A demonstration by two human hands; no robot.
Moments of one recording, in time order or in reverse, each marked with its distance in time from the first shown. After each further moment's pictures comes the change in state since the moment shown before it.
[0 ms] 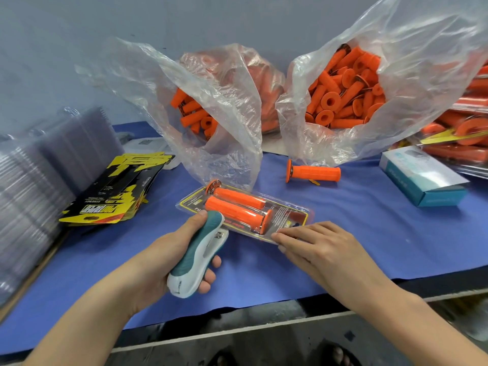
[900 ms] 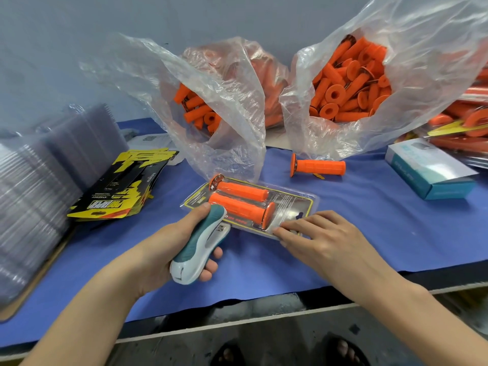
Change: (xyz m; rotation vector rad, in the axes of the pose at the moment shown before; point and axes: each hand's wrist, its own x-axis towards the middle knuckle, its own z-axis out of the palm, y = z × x) left_hand 0.004 0.006 -0.002 0.026 0.026 -0.026; right_hand -0.004 0.006 0.010 -0.105 -0.043 -0.108
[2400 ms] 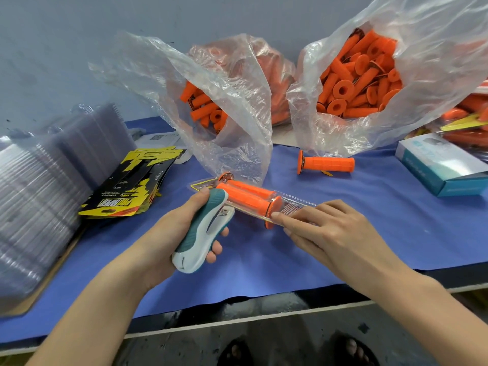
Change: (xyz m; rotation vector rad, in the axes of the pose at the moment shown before) left_hand -0.007 0.008 -0.003 -0.064 0.028 0.207; right_hand 0.018 -0.005 -0.017 0.069 0.107 0.057
